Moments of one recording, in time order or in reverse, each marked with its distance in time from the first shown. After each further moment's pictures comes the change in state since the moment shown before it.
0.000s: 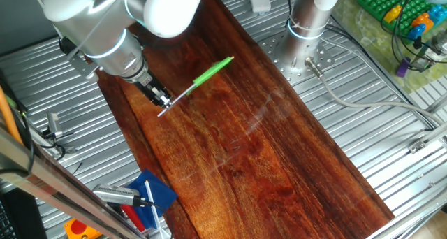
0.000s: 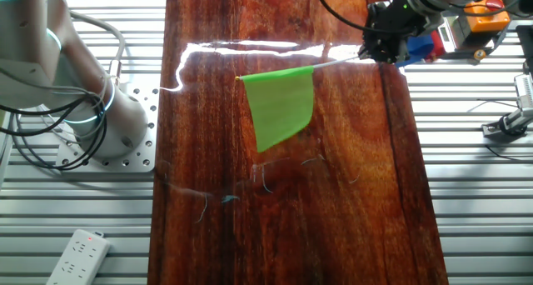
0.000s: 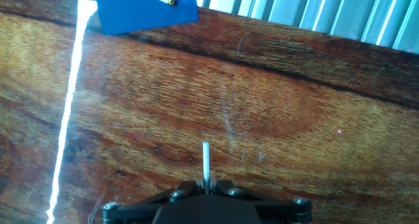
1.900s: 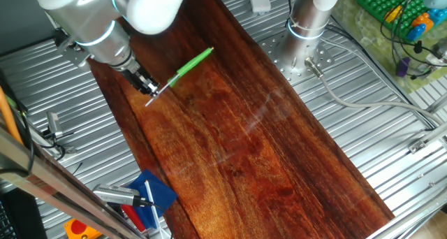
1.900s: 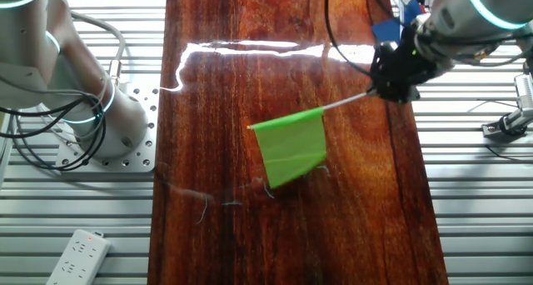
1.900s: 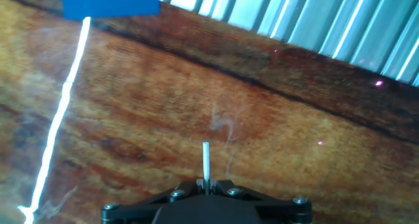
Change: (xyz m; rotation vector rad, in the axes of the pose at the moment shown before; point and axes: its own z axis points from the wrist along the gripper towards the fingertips) arm 0.002 -0.079 0.024 0.035 -0.032 -0.086
